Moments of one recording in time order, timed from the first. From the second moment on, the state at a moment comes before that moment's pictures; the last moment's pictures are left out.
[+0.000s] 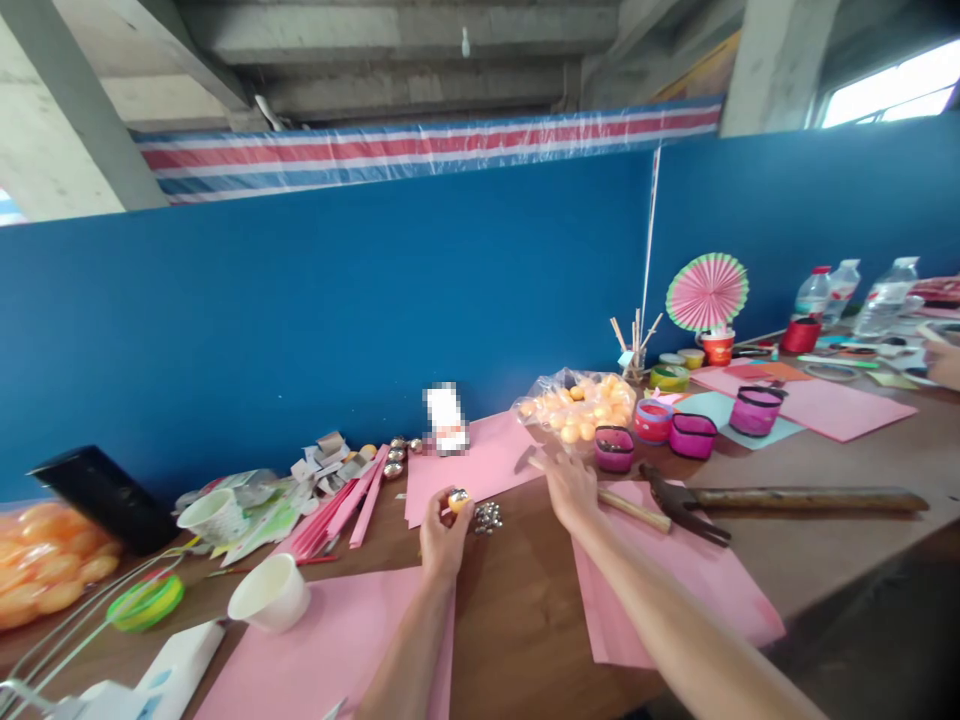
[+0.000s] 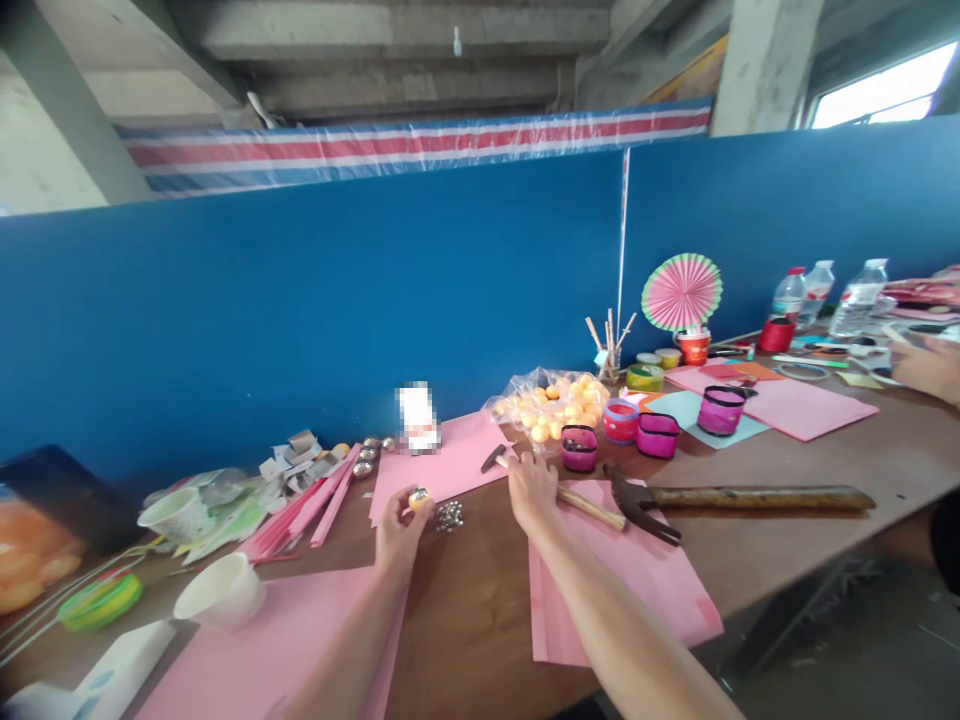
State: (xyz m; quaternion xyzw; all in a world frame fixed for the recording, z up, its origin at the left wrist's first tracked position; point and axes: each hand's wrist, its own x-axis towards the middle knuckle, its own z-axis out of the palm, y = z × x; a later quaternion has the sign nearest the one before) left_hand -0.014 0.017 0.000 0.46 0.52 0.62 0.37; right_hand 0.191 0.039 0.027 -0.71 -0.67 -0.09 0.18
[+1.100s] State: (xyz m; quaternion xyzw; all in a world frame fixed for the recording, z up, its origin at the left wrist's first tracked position) left_hand -0.013 0.015 0.000 0.49 0.52 0.60 0.36; right_hand 0.161 0.028 0.010 -0.40 -0.87 0.06 0.29
